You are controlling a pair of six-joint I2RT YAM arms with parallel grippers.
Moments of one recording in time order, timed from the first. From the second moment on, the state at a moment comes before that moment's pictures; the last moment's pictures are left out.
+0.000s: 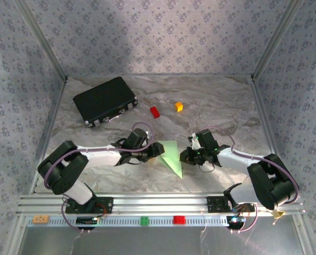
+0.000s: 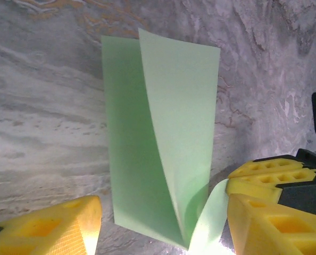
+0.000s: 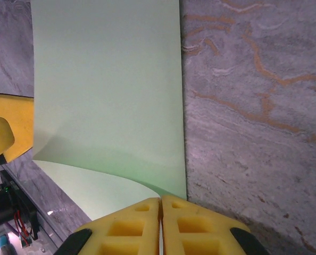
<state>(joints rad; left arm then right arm) -0.82 1.55 0.63 0.16 0.31 -1.10 0.49 1.33 0.45 -0.10 -0.54 0.67</state>
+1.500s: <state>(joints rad) -0.80 1.54 0.59 0.28 0.21 -1.27 0.73 0.93 0.31 -0.12 -0.13 0.50</state>
